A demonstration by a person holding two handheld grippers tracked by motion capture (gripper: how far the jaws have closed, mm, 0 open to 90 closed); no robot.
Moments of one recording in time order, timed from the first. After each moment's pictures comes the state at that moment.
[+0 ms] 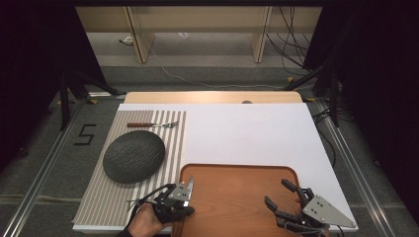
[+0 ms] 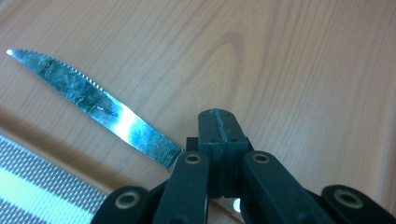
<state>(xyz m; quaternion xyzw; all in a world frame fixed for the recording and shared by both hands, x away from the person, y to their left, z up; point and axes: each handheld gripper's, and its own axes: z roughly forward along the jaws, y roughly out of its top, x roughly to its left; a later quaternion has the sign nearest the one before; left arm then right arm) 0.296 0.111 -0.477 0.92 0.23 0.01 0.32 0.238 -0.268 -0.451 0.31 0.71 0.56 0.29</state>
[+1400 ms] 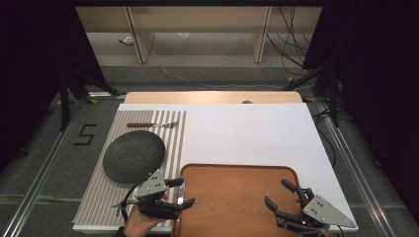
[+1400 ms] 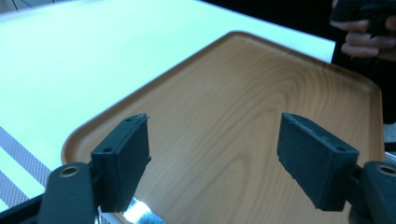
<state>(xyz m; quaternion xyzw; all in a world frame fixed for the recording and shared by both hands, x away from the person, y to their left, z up) 0.287 0.143 -0.446 0.79 0.26 0.09 0.54 0.238 -0.268 -0.451 0.31 0.71 0.57 0.29</state>
